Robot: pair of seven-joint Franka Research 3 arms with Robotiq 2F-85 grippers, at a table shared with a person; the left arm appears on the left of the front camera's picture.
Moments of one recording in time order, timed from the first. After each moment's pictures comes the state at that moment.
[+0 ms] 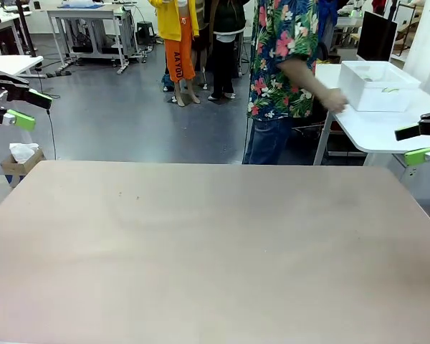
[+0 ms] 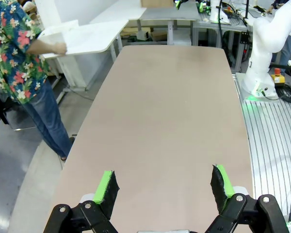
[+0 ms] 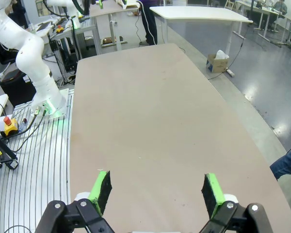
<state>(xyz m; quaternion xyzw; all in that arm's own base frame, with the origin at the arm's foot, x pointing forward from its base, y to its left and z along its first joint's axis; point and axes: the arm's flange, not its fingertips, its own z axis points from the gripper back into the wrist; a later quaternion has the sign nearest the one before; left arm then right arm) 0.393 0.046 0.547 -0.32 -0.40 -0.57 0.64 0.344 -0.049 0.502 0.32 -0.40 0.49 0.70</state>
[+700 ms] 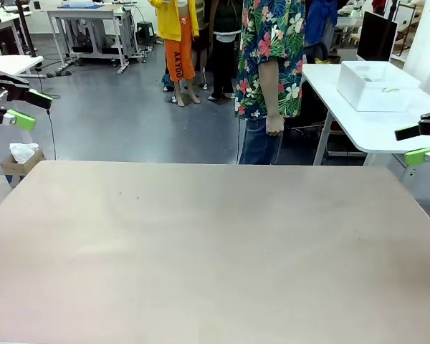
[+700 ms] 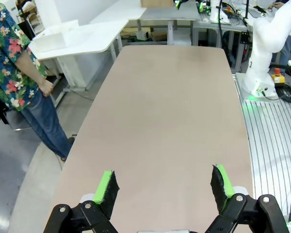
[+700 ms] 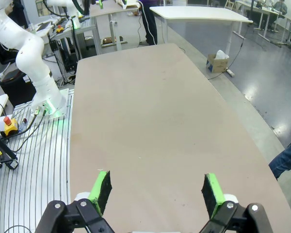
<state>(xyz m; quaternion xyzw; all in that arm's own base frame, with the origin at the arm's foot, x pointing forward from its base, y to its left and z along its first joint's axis) 0.393 0.046 0.547 -0.32 -0.40 -0.57 0.64 0.344 -0.049 0.502 0.32 -0.40 0.49 0.70</state>
